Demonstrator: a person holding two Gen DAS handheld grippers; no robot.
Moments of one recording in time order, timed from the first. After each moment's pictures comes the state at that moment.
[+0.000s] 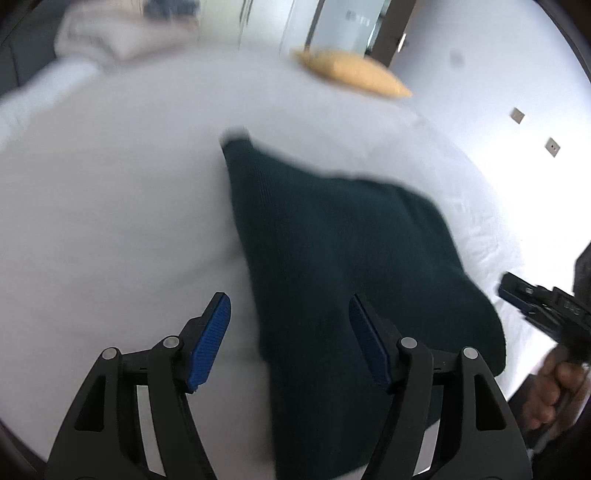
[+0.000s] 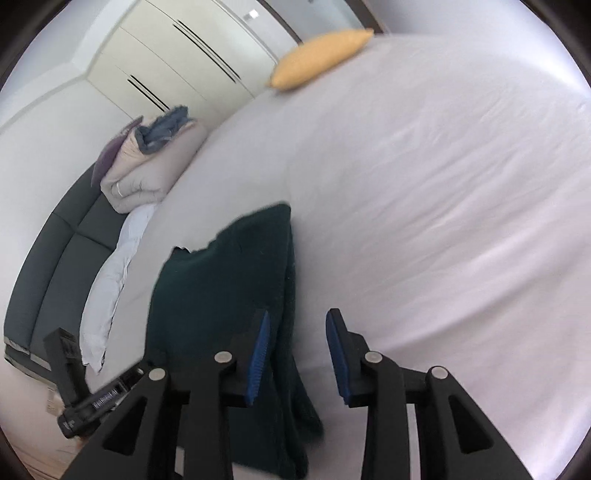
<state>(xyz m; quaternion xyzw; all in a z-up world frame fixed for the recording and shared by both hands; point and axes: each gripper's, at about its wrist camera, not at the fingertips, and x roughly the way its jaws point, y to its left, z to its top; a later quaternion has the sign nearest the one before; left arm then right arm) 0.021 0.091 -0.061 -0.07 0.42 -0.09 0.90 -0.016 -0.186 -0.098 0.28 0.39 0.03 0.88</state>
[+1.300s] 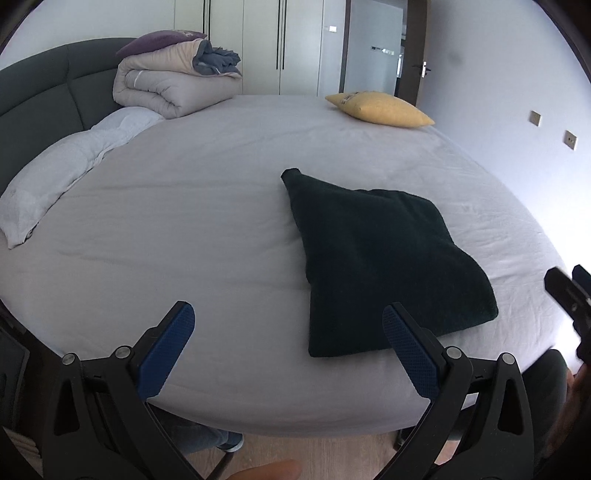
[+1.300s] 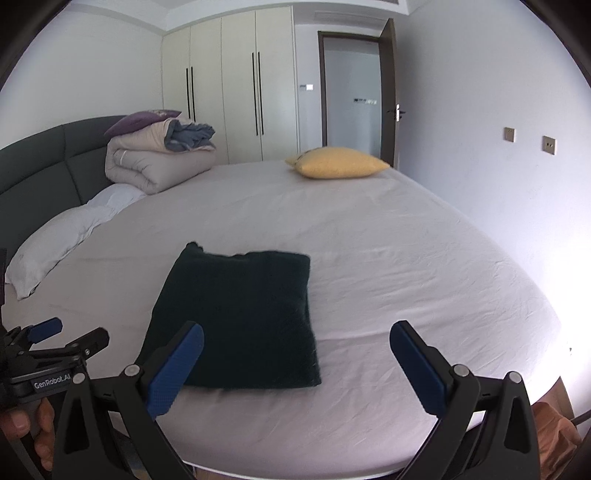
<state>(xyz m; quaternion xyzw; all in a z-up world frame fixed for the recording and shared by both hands) -0.096 0.101 -0.039 -0.02 0.37 0.00 0.93 -0.145 -0.069 -0.021 0.02 0.27 -0.07 0.96</state>
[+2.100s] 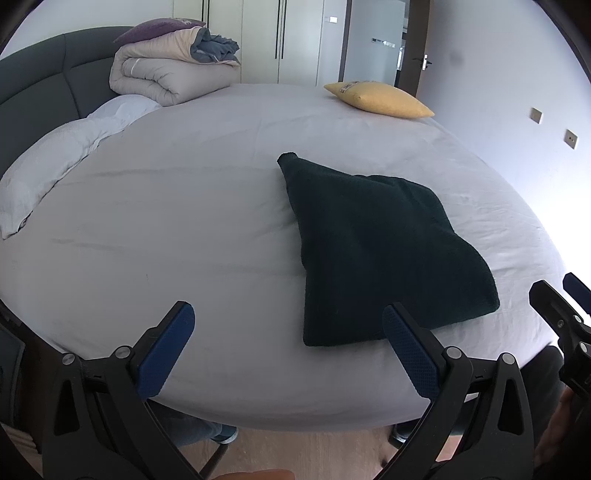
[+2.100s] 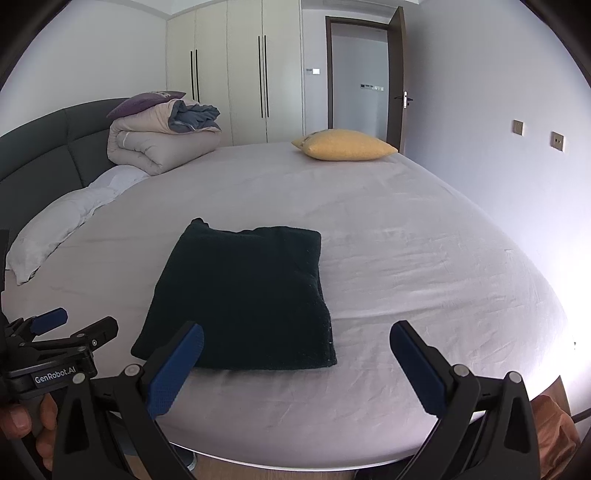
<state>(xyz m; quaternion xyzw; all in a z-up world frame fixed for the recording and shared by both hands) -0.091 0.099 -0.049 -0.03 0.39 0.00 0.92 -0.141 -0.066 -0.036 0.01 0.31 -0.06 0.95</state>
